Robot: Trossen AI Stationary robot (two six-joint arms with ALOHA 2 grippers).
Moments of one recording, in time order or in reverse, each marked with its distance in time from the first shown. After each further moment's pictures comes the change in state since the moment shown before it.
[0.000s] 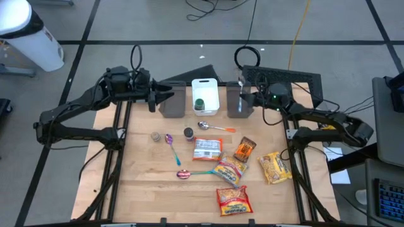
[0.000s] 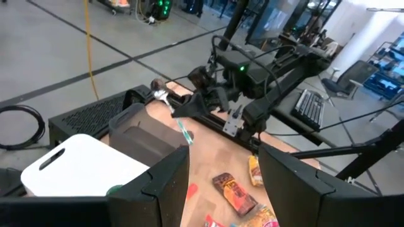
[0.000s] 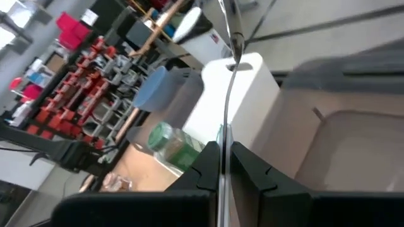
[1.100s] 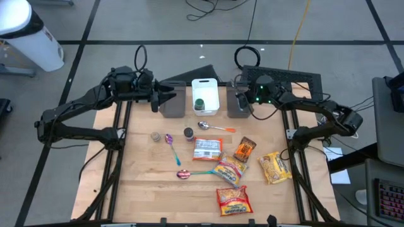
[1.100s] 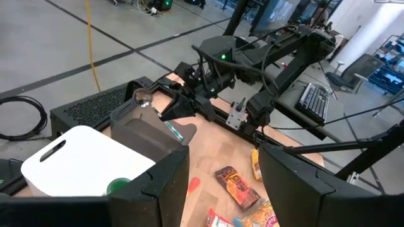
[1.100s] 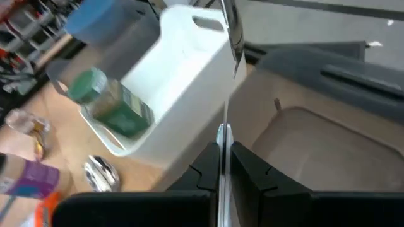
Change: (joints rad) left arm 0.000 0.027 0.000 -0.007 0.002 0.000; right arm -0.016 0.198 0.229 -0.336 0.016 -0.396
